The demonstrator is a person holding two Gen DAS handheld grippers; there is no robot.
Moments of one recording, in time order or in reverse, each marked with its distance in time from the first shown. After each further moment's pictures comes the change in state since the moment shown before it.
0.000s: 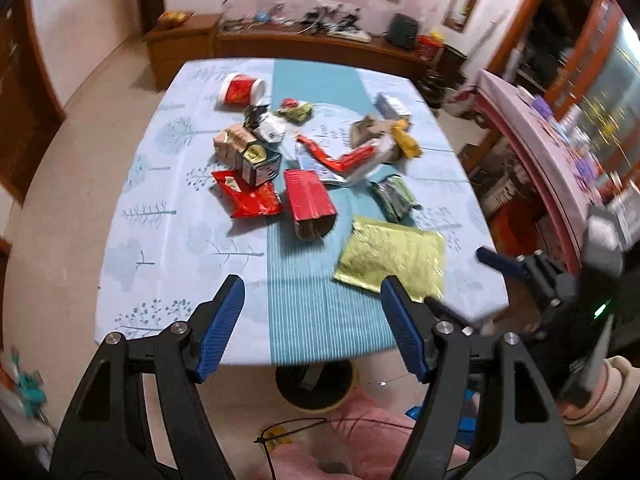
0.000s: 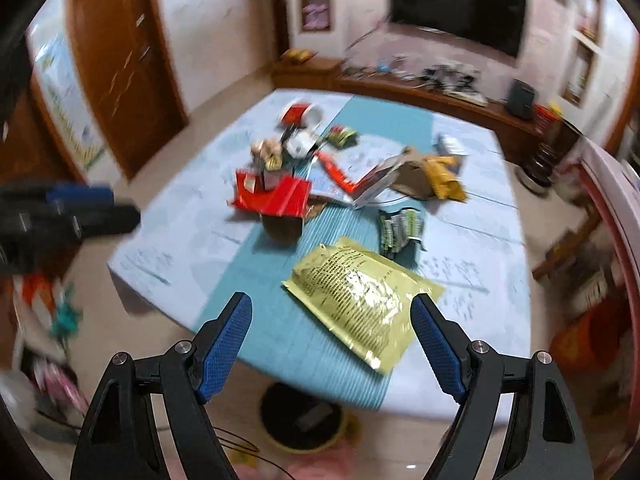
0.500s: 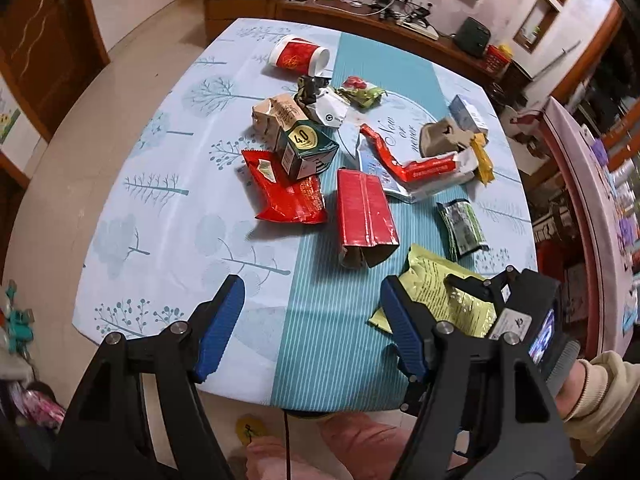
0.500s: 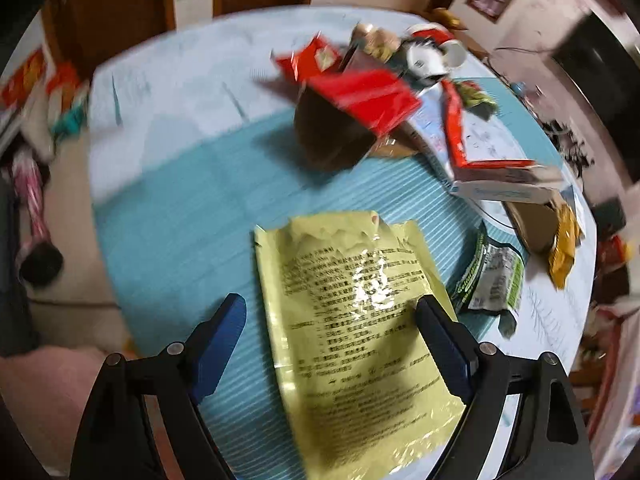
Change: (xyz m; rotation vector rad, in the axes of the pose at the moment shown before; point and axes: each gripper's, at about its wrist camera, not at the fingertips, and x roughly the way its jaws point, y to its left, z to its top) left arm 0.089 0.027 0.026 -0.200 0.058 0.112; right arm 0.158 0.026 -0.004 -0.578 0.165 0.054
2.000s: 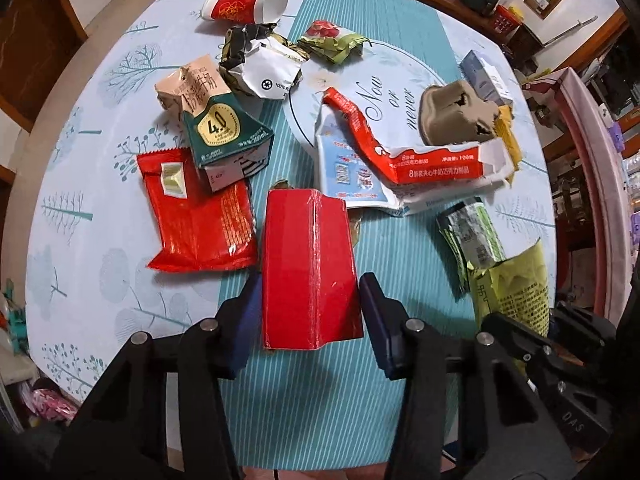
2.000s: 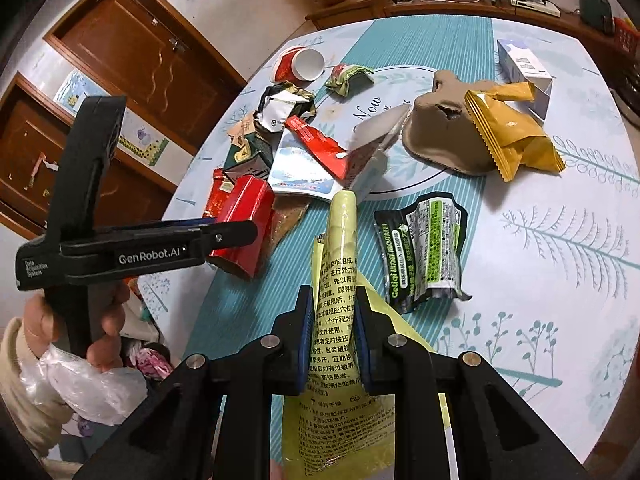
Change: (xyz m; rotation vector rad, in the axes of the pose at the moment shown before) left arm 0.110 -0.055 0.049 0.027 0.181 -0.005; right arm -0.023 -0.176 -0.032 0.721 -0.119 0.418
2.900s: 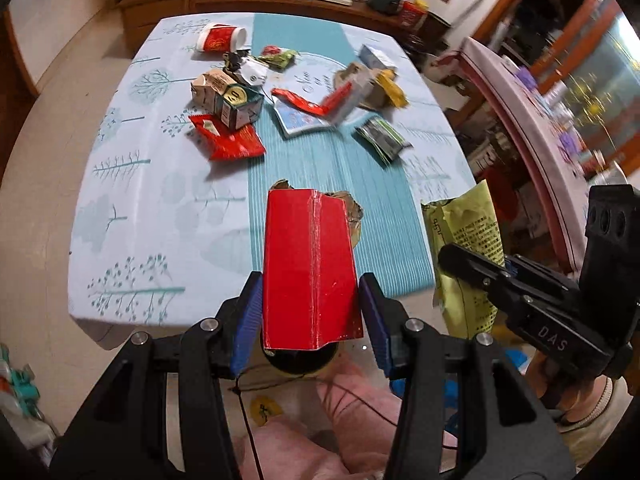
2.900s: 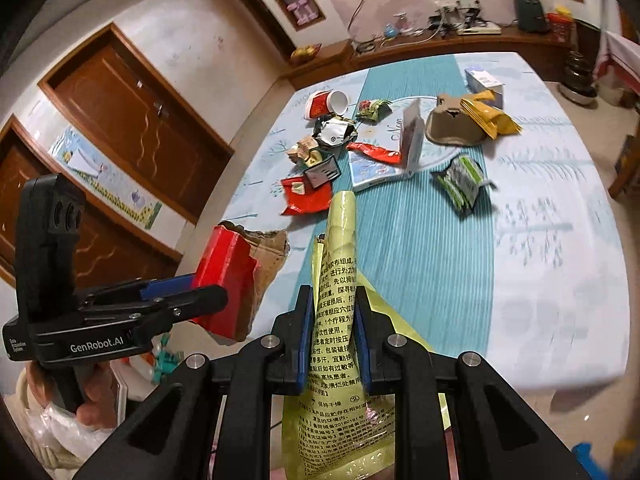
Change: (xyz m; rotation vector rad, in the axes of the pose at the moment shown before) left arm -0.155 0.064 -0.160 0.263 -0.101 -0.185; right arm -0.076 0.161 -0.140 0.176 -0.259 -0.084
